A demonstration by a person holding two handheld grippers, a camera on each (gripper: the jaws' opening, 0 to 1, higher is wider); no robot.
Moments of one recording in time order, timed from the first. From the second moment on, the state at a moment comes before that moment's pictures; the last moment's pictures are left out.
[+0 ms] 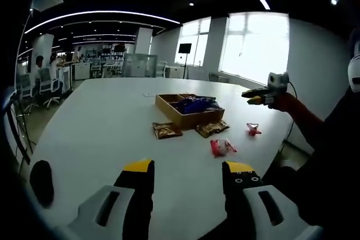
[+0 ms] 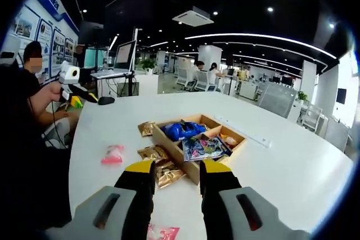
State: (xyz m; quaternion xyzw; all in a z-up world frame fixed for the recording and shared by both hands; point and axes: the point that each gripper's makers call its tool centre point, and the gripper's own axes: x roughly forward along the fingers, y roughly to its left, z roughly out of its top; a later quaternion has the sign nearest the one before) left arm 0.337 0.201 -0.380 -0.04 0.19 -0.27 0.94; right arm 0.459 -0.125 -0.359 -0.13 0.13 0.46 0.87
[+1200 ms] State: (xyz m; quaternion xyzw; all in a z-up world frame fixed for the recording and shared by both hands) left arm 0.349 0.180 -0.380 0.00 0.20 -0.31 0.93; right arm 0.397 -0.182 -0.366 -0.10 0.14 0.44 0.88
